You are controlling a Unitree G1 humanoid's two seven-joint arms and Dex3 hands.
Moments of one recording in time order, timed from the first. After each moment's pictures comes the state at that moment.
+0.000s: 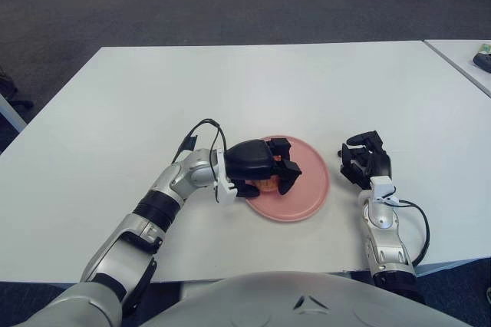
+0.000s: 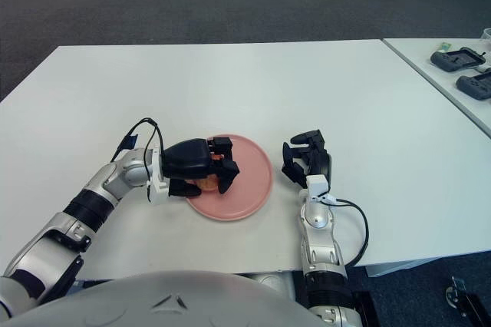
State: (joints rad) left arm -0.36 0.28 -0.43 0.41 0.77 -1.04 -0.21; right arm 0.14 -0.03 -0.09 0.17 -0.14 -0.31 -0.26
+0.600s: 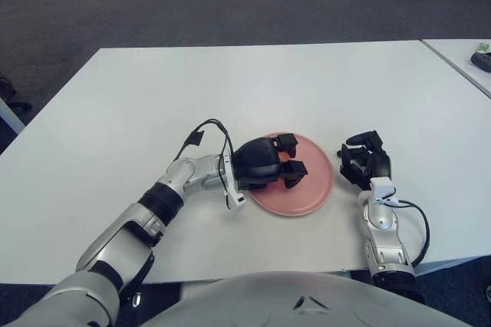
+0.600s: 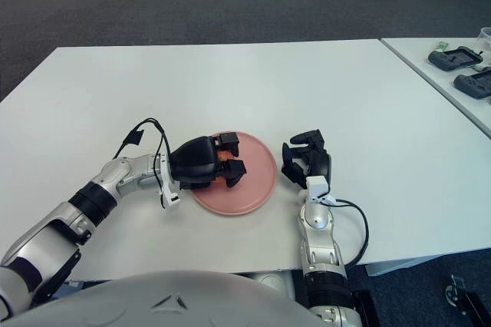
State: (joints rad) left arm -0.43 0.33 -0.62 0.43 1.10 -0.91 0.30; right arm 0.14 -0.03 -0.09 0.18 -0.14 -0.32 -0.26
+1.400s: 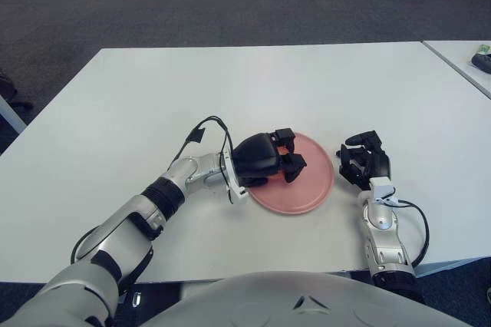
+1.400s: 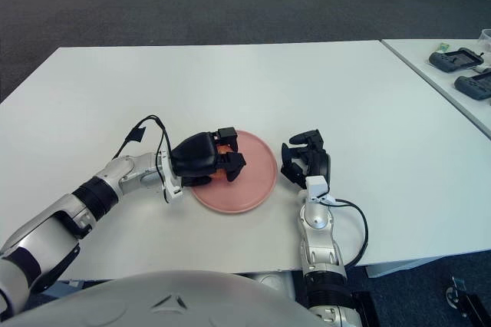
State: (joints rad) left arm -0.47 0.33 -0.70 0.51 0.79 -0.87 0.19; right arm 0.14 -0.03 -0.09 0.18 -0.15 -0.32 -0.25
